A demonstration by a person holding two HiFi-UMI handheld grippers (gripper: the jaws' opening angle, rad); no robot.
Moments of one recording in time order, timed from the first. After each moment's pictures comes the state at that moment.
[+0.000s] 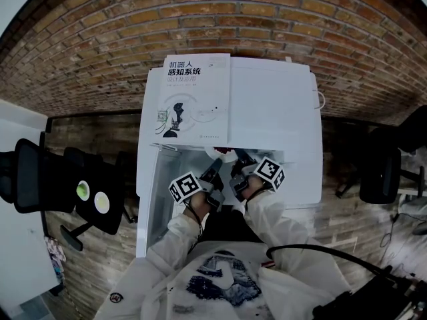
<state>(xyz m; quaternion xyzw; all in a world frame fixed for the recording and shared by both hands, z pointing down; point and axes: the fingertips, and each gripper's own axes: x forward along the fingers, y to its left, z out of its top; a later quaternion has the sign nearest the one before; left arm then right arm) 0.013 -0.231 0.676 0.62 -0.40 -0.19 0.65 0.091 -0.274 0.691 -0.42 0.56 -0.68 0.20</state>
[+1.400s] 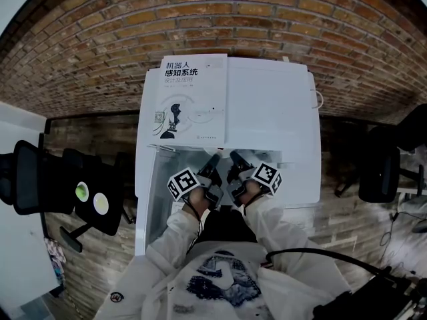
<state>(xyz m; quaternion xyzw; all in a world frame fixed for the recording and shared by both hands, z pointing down) 0.010 -0.248 0.679 0.61 -0.41 -0.20 0.65 0.081 -0.258 0.686 -0.40 0.56 -0.70 0.20</state>
